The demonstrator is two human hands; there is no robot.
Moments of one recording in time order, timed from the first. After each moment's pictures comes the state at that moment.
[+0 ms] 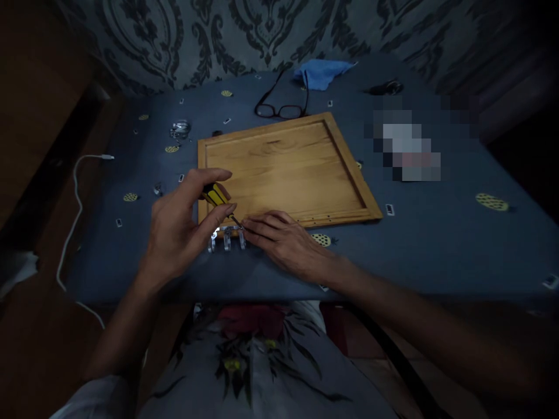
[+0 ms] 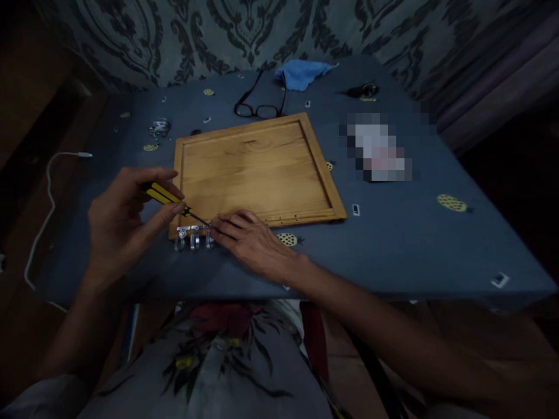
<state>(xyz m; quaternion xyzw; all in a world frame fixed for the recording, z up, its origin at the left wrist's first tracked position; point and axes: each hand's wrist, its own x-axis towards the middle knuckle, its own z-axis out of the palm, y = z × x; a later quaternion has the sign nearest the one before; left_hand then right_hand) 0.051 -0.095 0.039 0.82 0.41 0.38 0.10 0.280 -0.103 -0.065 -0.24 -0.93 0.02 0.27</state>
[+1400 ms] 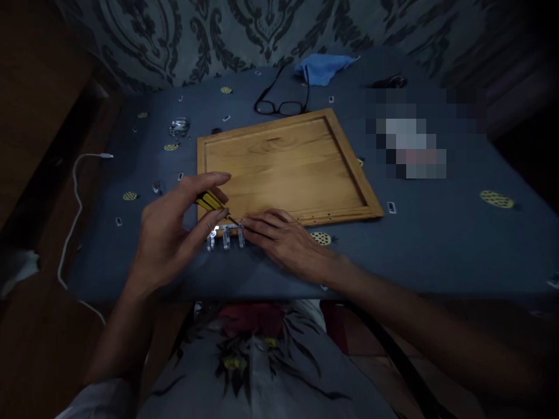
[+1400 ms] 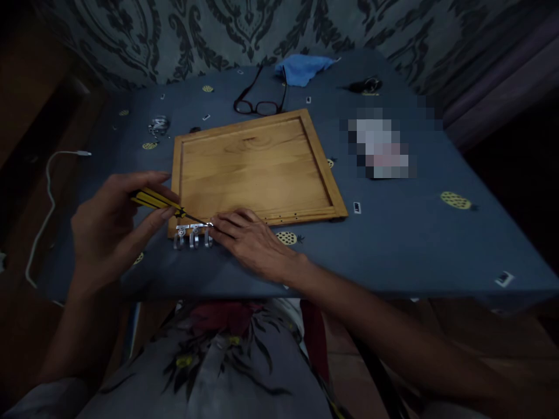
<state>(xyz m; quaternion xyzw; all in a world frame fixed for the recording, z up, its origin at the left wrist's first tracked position) 0.044 -0.104 0.042 0.83 0.41 0.37 0.12 0.278 -0.103 -0.068 -0.25 -0.93 0.02 0.27</state>
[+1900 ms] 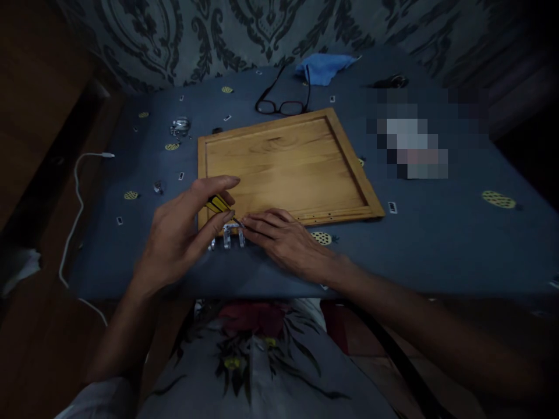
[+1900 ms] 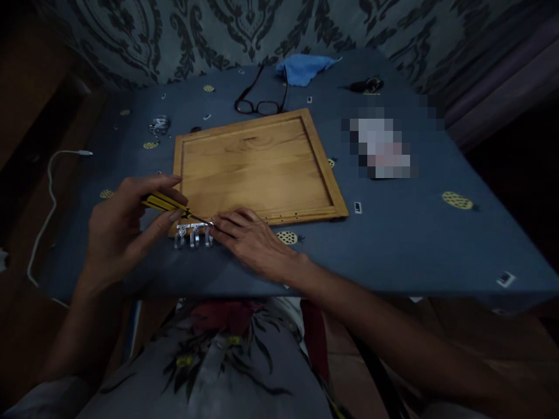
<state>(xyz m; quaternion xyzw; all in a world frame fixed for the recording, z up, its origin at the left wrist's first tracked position) 0.049 -0.104 0.043 0.85 0.37 0.34 0.12 0.276 -0.104 -0.066 -0.25 -0.93 0.02 0.28</state>
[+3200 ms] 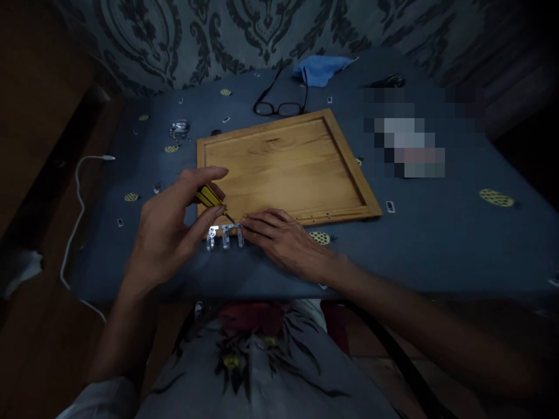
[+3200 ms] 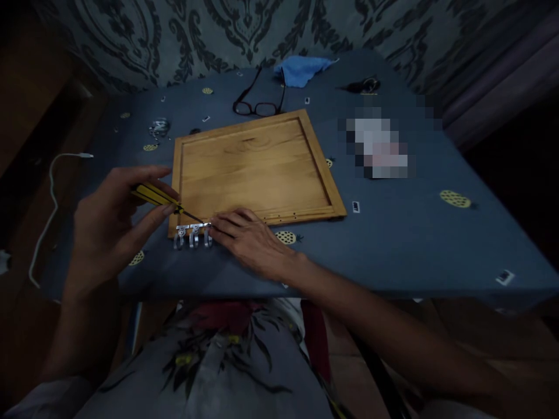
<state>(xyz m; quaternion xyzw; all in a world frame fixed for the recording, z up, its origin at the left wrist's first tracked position) 0.045 -0.102 0.054 0.84 0.42 0.33 0.11 0.278 -0.102 -0.071 -0.25 -0.93 0.03 0.28</state>
